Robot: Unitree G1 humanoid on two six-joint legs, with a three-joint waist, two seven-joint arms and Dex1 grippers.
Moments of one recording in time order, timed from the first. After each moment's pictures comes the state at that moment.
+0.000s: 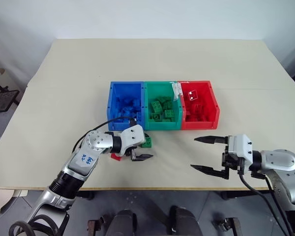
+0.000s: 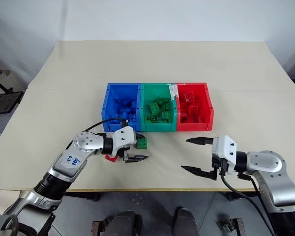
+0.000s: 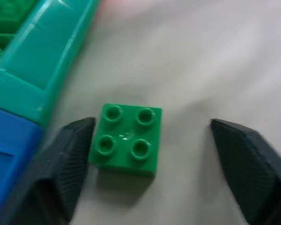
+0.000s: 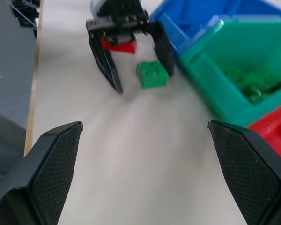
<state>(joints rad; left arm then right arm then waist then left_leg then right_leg) -0.50 0.53 -0.33 -0.08 -0.05 0.39 -0.91 -0.06 -0.78 -0.13 -0.23 0.45 0.08 1.19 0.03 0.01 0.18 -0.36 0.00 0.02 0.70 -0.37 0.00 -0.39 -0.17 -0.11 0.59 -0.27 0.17</state>
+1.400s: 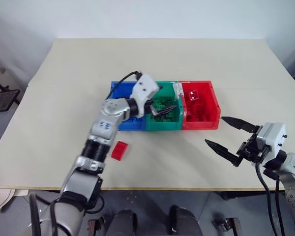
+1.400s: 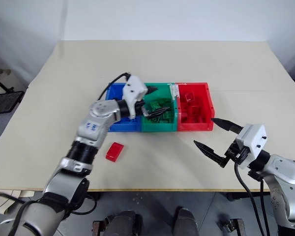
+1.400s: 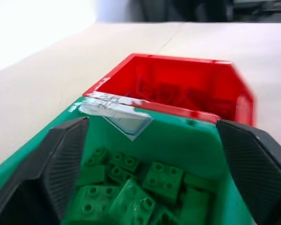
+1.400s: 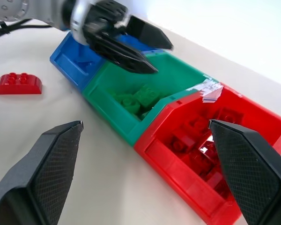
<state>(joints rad) -0.82 0.28 -0.12 0.27 -0.13 0.22 -0.75 0.01 -0.69 -0.33 -0.38 0.54 0.13 0.92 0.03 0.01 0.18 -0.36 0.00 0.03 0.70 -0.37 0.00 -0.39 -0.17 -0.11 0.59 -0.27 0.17</state>
